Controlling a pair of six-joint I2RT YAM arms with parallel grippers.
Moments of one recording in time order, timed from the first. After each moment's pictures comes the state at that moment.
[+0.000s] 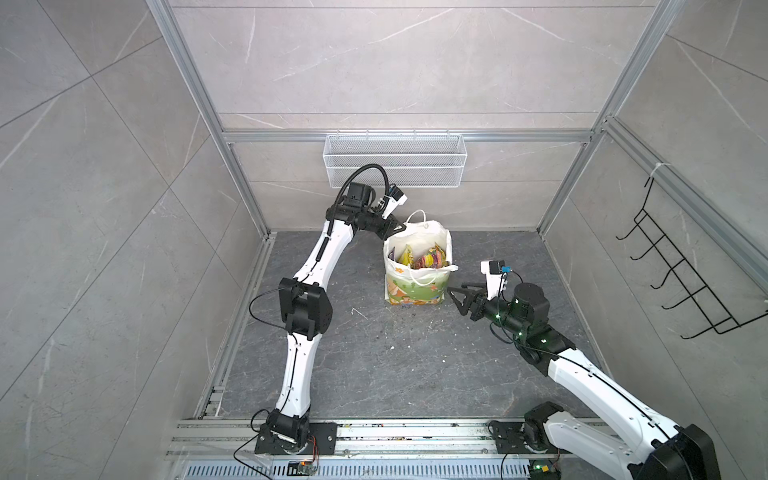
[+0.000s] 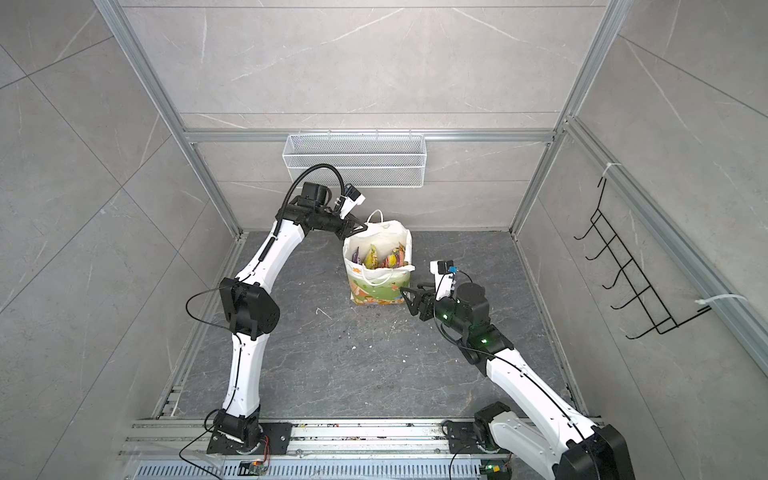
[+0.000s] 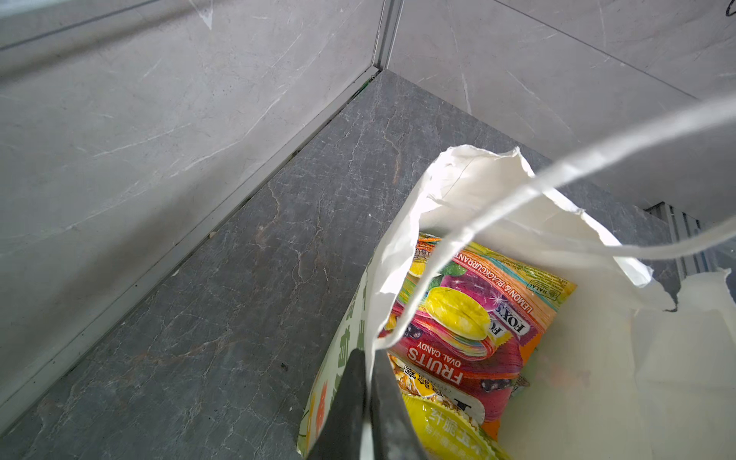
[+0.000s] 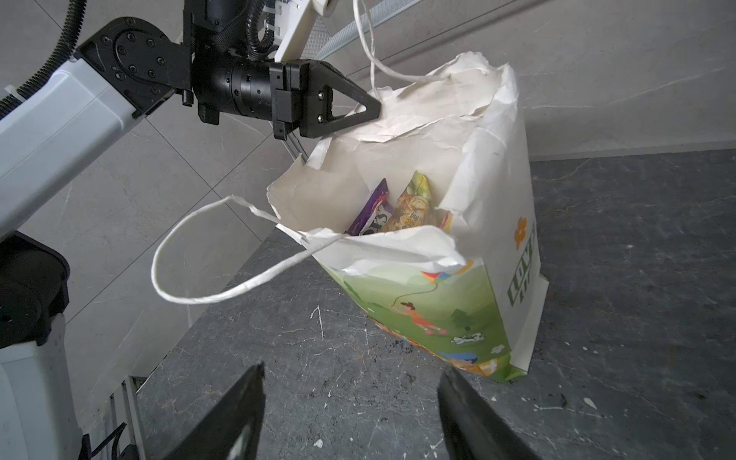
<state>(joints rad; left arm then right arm) -0.35 2.31 2.42 -0.84 0.73 0.35 0.39 0.98 0.62 0.16 -0.36 0.39</state>
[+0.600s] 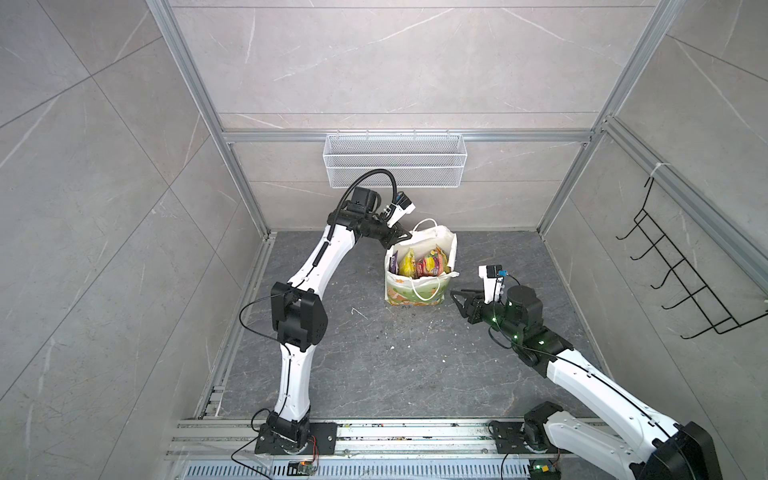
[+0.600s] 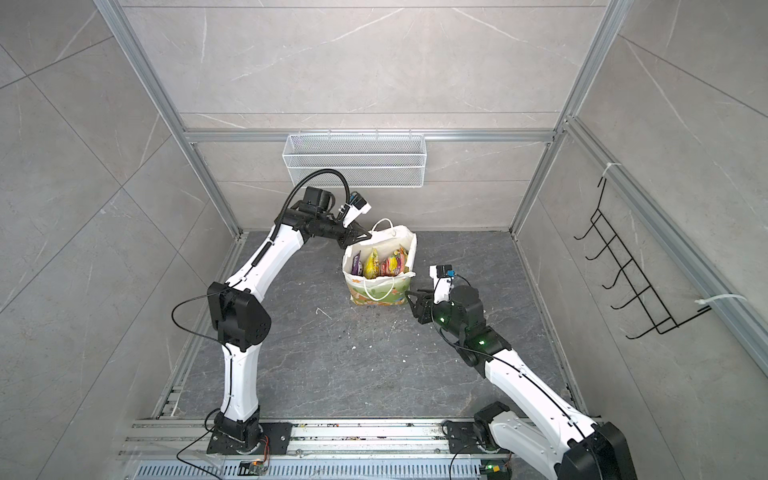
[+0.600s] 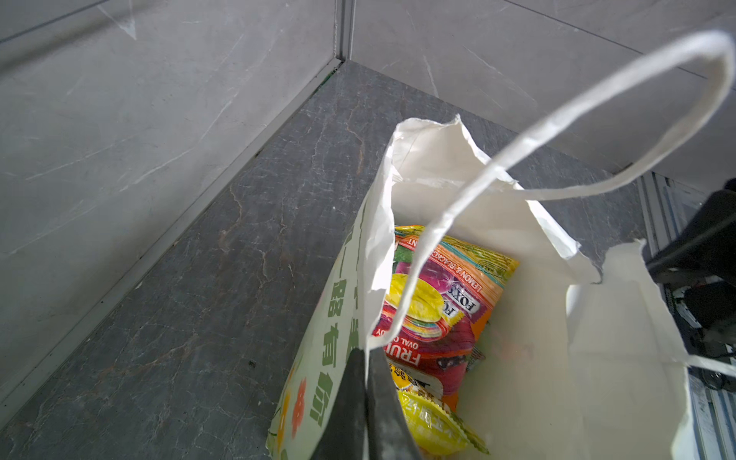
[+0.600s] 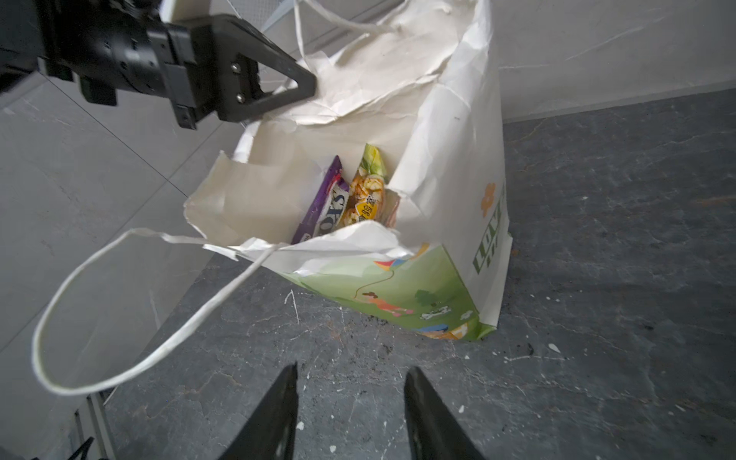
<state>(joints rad) -0.41 2.12 2.16 -0.81 0.73 0.45 0.43 1.00 0.59 0.08 -0.22 0.42</state>
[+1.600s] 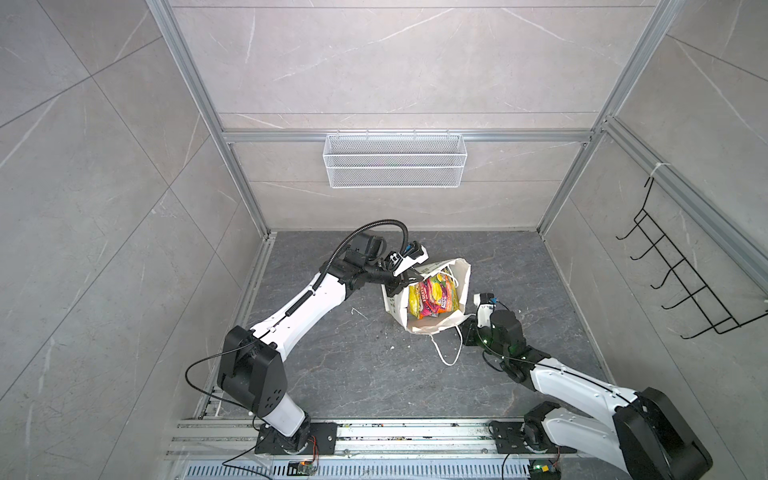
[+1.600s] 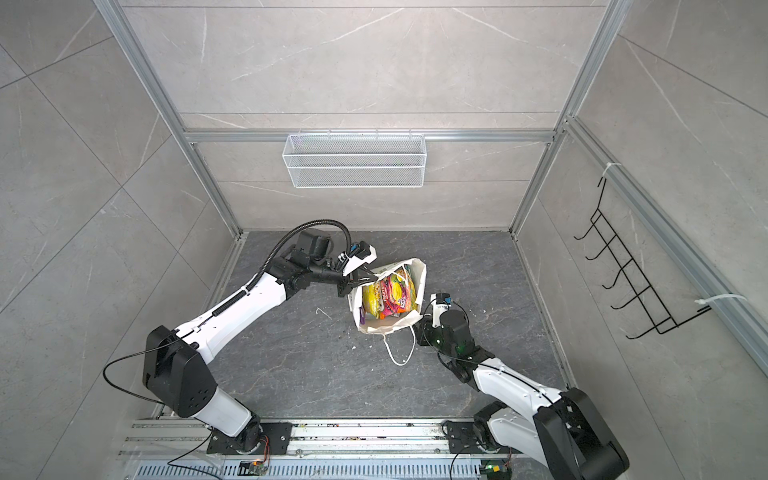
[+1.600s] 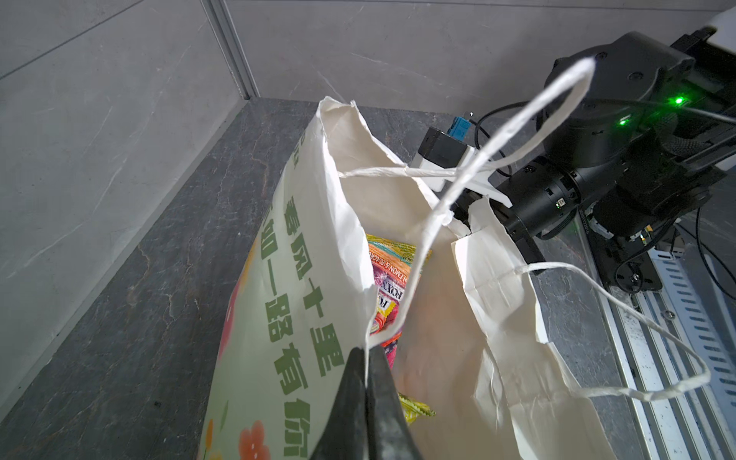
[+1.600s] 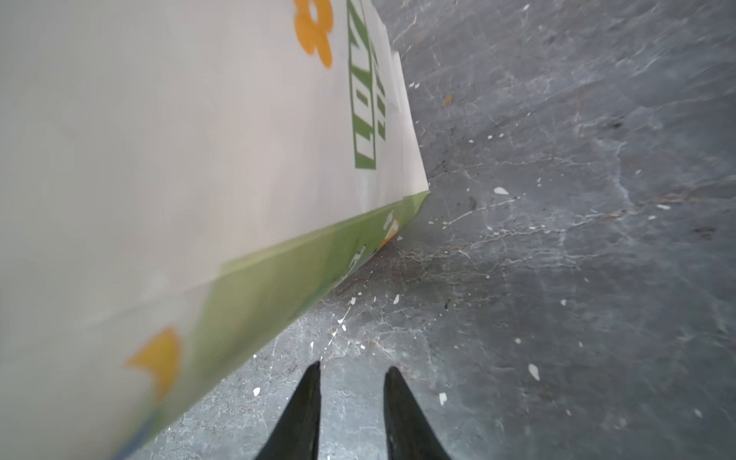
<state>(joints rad) -0.58 1.58 1.38 -0.42 0.72 0.52 0.46 1.07 0.32 0.26 -0.11 0.54</state>
